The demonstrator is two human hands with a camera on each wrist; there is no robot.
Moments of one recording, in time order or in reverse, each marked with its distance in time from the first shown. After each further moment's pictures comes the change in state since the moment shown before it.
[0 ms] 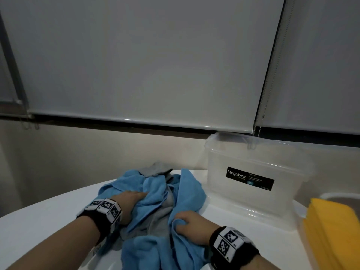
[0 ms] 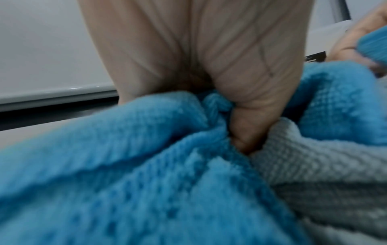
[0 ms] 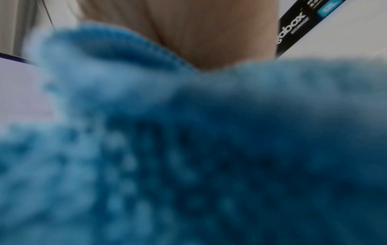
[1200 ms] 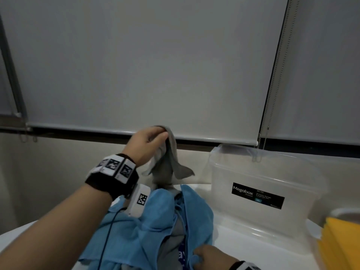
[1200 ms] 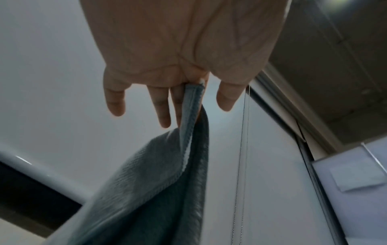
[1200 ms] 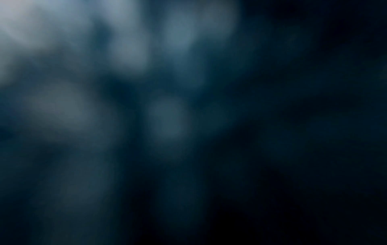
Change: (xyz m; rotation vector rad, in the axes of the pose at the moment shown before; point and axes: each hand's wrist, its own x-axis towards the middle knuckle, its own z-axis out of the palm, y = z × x) left_hand 0.009 0.041 -0.172 -0.860 0.846 0.272; right_hand 0.004 0.037 0.002 -0.282 -0.133 0.224
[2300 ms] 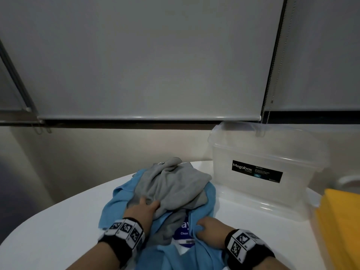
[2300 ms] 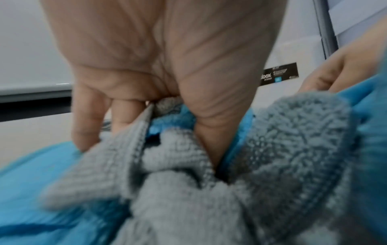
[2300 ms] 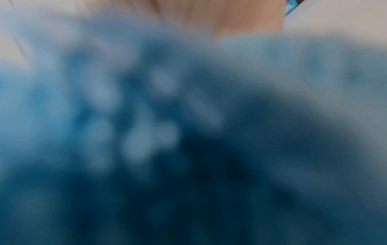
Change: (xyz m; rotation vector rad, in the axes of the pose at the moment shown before) left_hand -0.159 -0.056 0.056 1.032 -0.852 -0.462; right_hand -0.004 0.013 -0.002 0.106 -0.040 -0.064
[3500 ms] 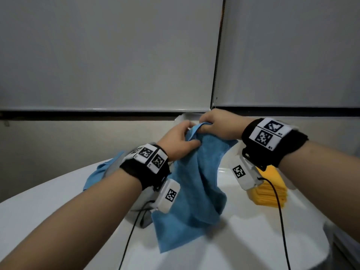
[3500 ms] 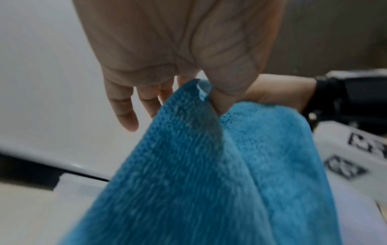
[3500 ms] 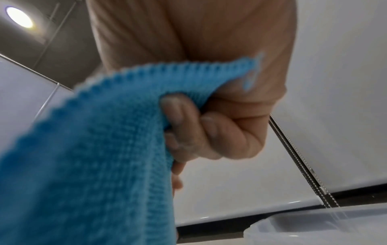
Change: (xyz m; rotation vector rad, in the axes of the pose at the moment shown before) left_hand -0.145 0.108 -0.136 -1.065 0.479 0.805; right_hand -0.243 -0.128 -0.127 -0.331 0.642 -0.005
